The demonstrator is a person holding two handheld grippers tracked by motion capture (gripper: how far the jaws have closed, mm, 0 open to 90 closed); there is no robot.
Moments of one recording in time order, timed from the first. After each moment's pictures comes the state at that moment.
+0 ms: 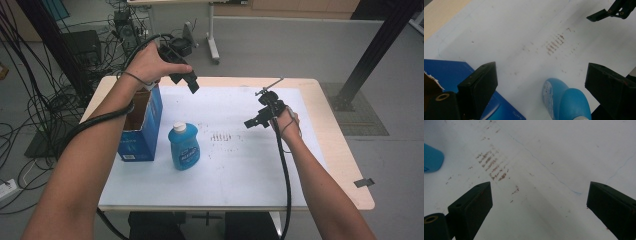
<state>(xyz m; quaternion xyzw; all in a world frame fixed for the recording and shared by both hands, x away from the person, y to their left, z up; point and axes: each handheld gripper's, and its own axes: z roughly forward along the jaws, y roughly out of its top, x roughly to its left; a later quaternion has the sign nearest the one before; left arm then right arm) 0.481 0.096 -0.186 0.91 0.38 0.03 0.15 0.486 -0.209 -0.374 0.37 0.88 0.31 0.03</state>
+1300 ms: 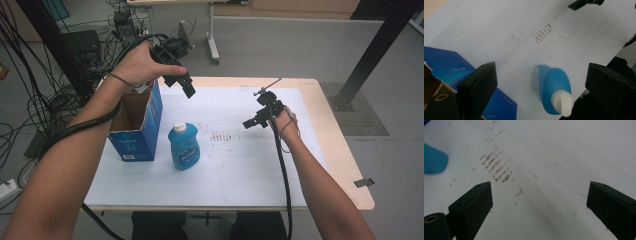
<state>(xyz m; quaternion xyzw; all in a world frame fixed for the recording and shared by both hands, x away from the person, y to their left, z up) 0.447 0.103 -0.167 0.92 0.37 0.00 0.14 0.488 -0.205 -0.379 0.37 0.87 0.31 0.01</state>
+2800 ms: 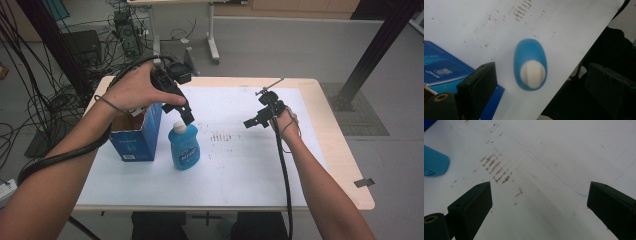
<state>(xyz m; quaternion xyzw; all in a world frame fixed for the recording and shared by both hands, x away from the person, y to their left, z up) 0.394 0.092 -0.184 0.95 0.31 -0.01 0.10 0.487 -0.209 -0.378 0.38 0.87 0.32 0.02</state>
